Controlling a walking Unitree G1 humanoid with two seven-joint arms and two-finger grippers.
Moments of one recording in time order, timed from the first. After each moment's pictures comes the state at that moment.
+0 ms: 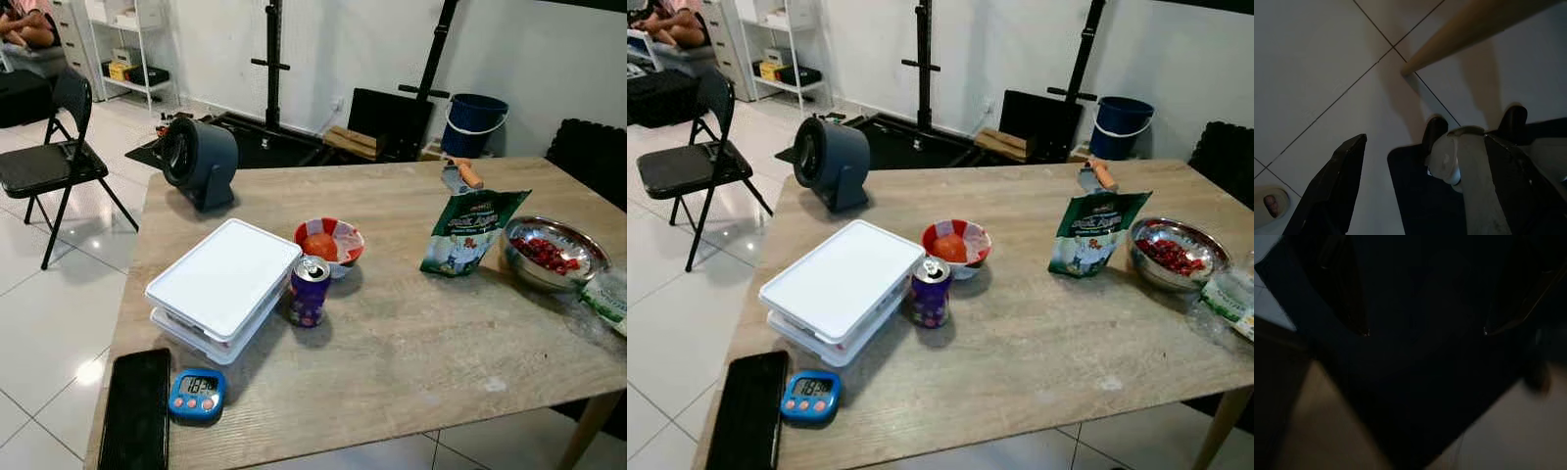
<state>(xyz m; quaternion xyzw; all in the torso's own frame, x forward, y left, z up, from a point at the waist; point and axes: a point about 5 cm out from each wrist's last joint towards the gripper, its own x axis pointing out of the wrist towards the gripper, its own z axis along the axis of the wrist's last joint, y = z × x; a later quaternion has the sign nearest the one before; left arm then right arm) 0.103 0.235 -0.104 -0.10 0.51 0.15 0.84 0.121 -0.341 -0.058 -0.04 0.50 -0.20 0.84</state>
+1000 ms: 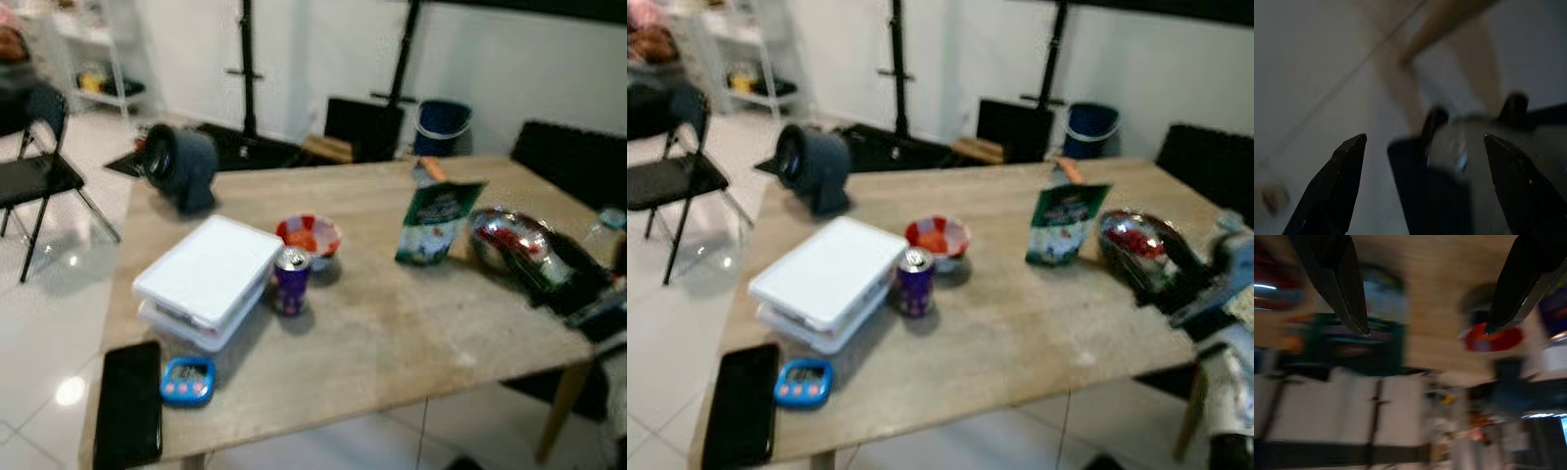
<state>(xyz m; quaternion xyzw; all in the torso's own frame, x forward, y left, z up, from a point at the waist) 0.093 0.235 -0.107 -0.10 0.53 0.16 0.83 0.280 -0.302 0.174 0.02 -0.11 0.20 0.97</state>
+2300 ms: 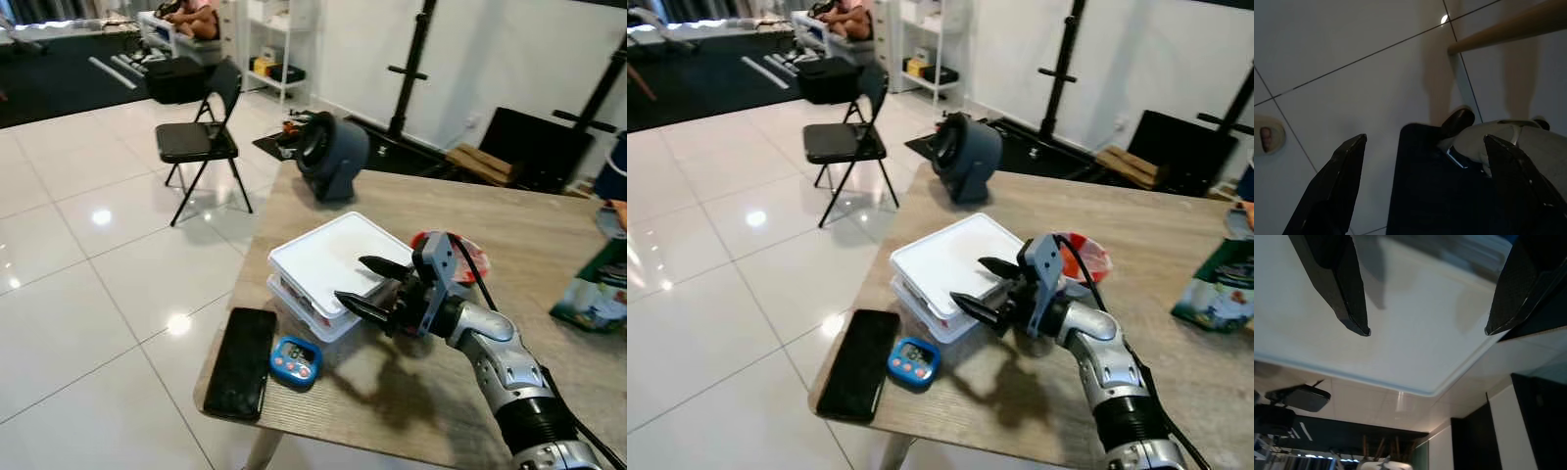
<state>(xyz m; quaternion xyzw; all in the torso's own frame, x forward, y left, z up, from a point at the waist) 0.101 0.234 -0.105 -0.09 0.52 0.14 0.84 0.315 -0.148 0.150 -0.03 -0.04 0.49 0.87</state>
